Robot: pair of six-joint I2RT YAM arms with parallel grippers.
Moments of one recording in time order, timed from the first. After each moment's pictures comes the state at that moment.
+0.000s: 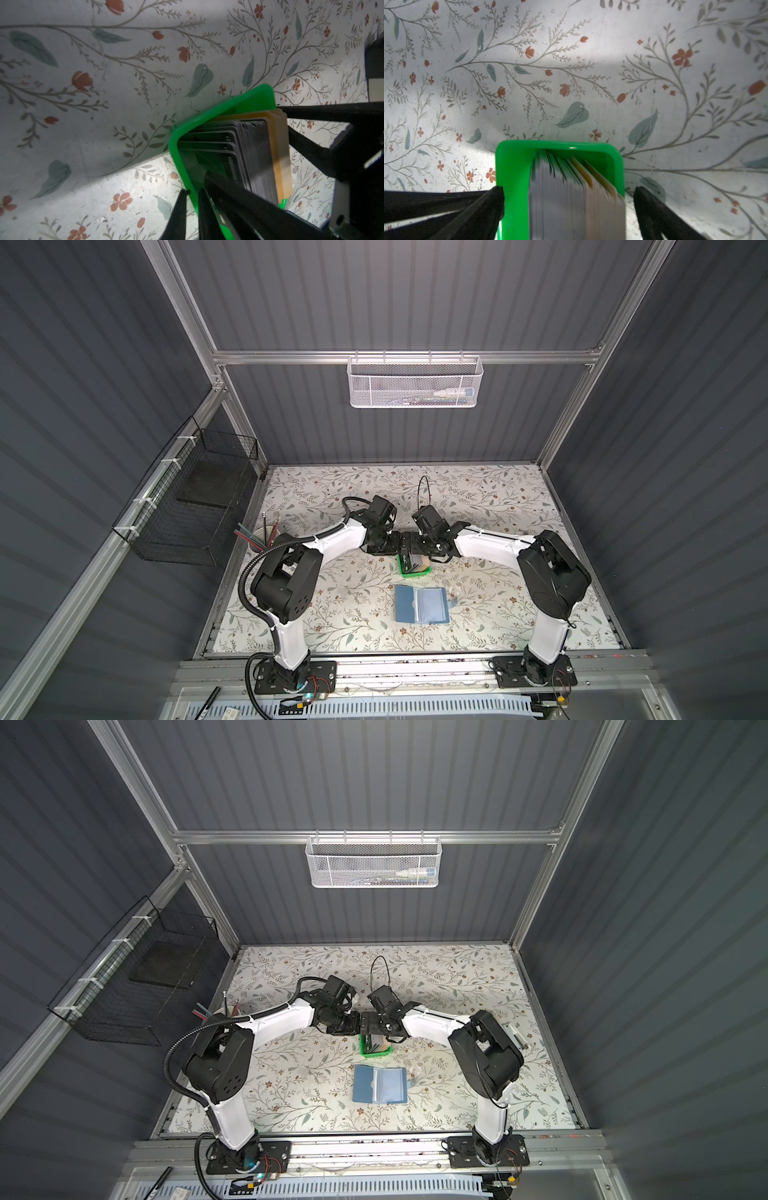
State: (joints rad) left arm -0.60 1.84 1.24 -0.53 0.30 -0.43; right arm 0.70 1.86 1.17 -0.32 0.03 0.64
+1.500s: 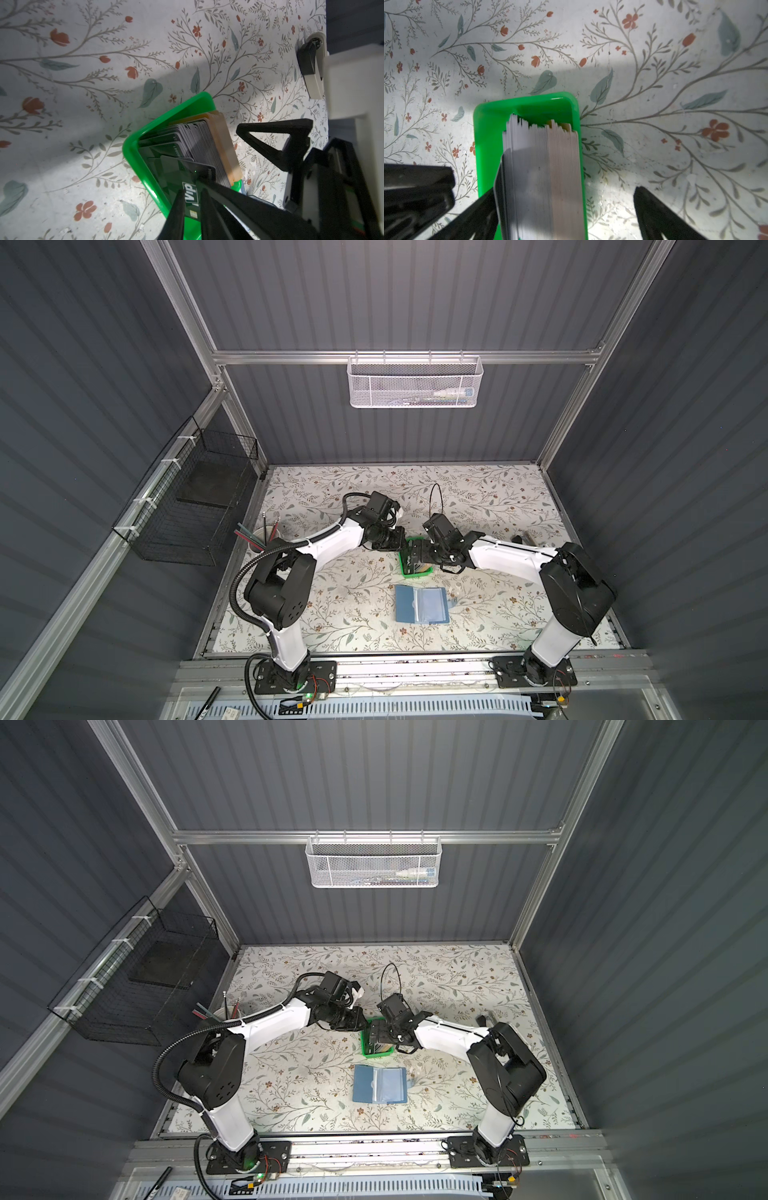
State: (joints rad) left arm -0.60 1.79 1.24 -0.47 0.43 -0.41; right arm 0.70 1.70 1.00 -0.31 0.06 0.68
